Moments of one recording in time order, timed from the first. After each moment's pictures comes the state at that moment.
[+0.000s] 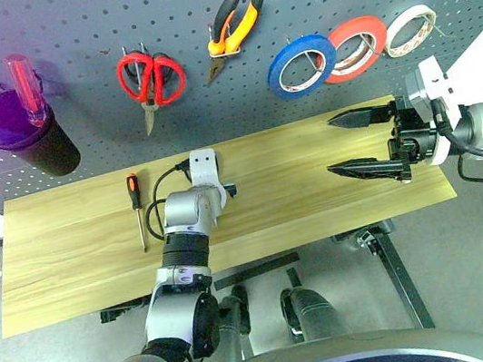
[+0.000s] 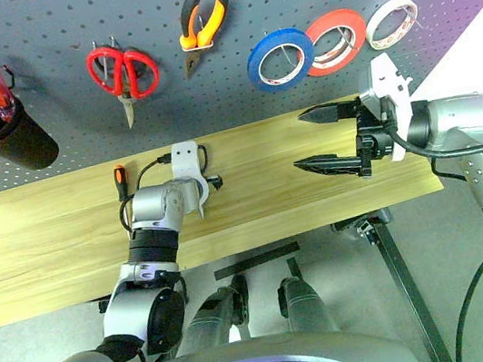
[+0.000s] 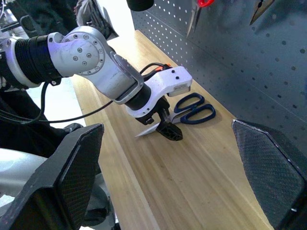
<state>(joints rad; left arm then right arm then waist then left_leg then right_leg) -0.81 -0.08 0.14 0.43 -0.11 1.03 0.25 -0.51 -0.89 -0.14 -0.17 0.63 0.57 1.20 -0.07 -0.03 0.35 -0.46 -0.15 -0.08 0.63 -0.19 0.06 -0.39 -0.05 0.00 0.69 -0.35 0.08</state>
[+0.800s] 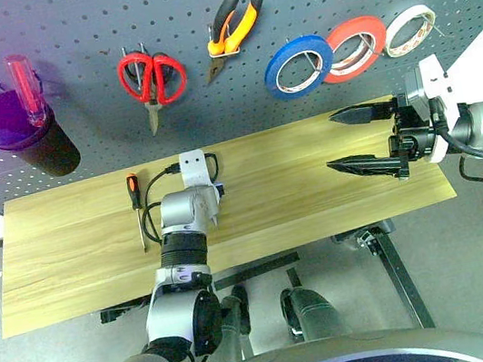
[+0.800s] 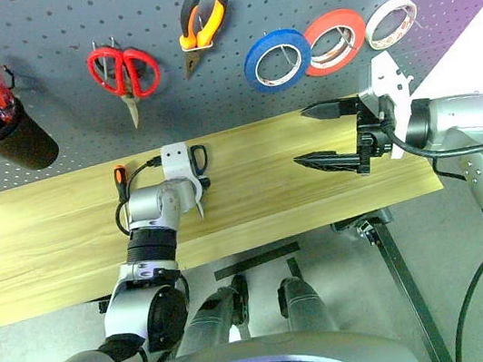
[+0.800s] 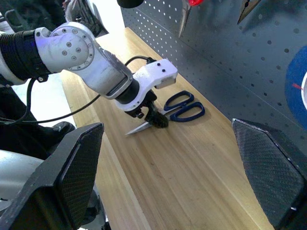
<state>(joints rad) -0.82 -0.09 0.23 0.45 -0.10 1.02 0.35 -0.51 -0.88 -0.14 -0.17 0.61 0.55 1.17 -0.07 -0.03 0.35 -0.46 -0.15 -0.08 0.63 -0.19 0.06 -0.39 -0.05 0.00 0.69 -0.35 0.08</state>
